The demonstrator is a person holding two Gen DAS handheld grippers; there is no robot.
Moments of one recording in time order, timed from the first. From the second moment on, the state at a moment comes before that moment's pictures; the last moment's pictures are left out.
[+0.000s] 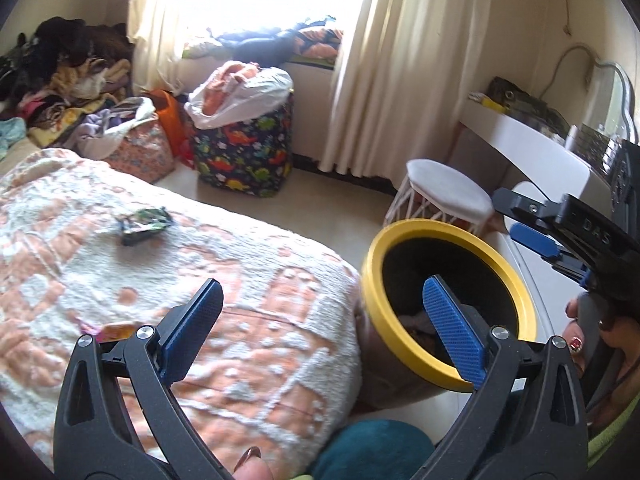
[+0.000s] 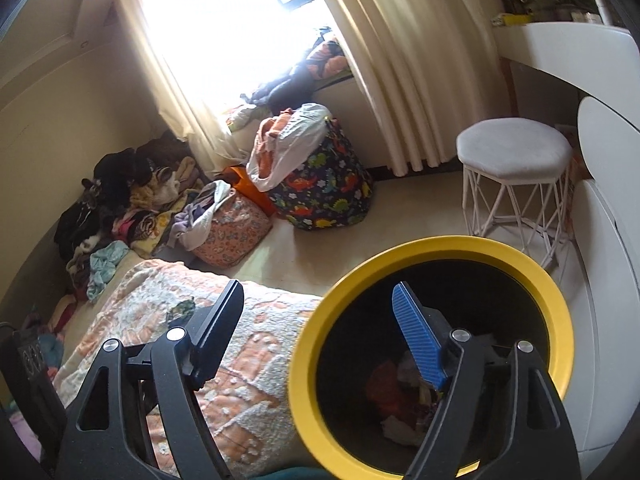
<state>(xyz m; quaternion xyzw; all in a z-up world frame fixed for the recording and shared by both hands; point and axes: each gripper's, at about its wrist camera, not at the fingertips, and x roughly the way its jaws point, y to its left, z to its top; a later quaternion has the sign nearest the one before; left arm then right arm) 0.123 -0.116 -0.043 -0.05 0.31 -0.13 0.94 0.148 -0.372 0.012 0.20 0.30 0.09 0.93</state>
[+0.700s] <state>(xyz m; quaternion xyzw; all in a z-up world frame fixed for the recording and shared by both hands) 0.128 0.008 -0.063 -0.12 0.32 0.00 0.94 0.184 -0.244 0.015 0.13 0.34 0.20 0.91</state>
